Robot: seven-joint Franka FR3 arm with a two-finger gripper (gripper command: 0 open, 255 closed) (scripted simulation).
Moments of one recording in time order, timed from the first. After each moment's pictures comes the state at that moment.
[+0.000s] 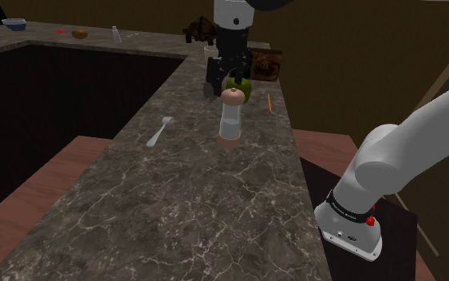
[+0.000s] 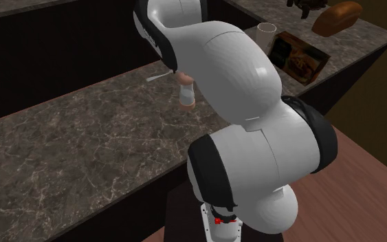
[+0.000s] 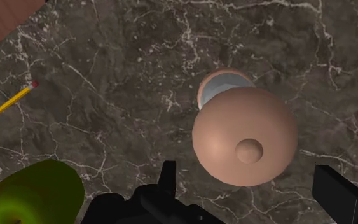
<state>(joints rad) -0.01 -0.39 0.34 -2.05 0.05 1.71 0.30</state>
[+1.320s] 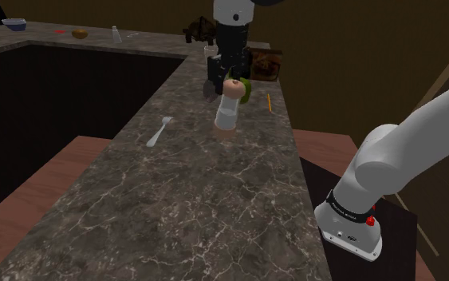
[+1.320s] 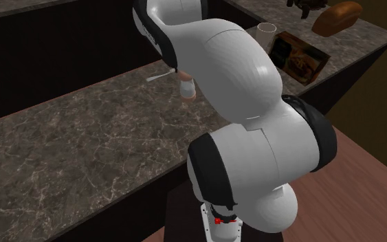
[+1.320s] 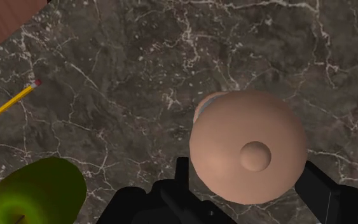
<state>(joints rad) -0.01 -0.39 0.34 -2.03 0.05 1.69 0.30</state>
